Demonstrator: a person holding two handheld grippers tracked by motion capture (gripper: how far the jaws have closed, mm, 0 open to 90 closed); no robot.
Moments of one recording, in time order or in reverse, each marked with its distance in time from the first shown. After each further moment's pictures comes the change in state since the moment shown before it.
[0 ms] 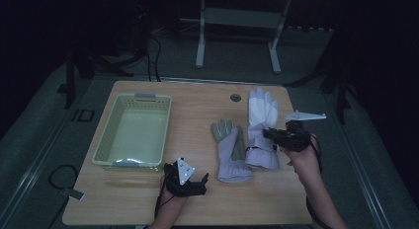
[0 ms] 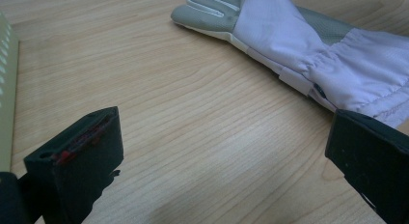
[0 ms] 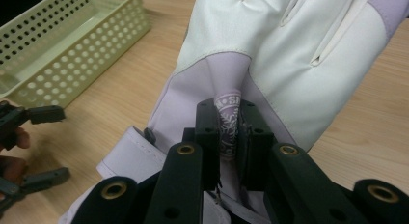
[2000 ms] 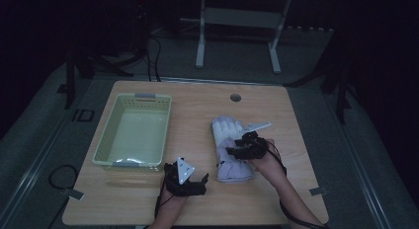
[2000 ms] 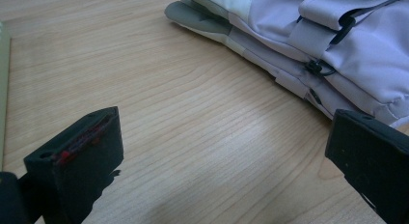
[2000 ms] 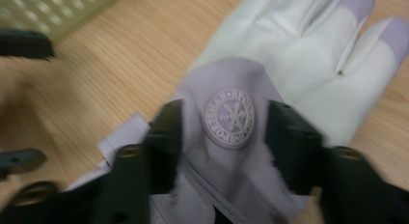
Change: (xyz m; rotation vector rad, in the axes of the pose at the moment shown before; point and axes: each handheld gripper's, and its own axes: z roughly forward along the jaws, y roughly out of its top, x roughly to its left) left arm 0.002 0.000 0.000 0.005 -0.021 -0.011; right arm 0.040 -0.028 0.104 0.179 0.108 -0.157
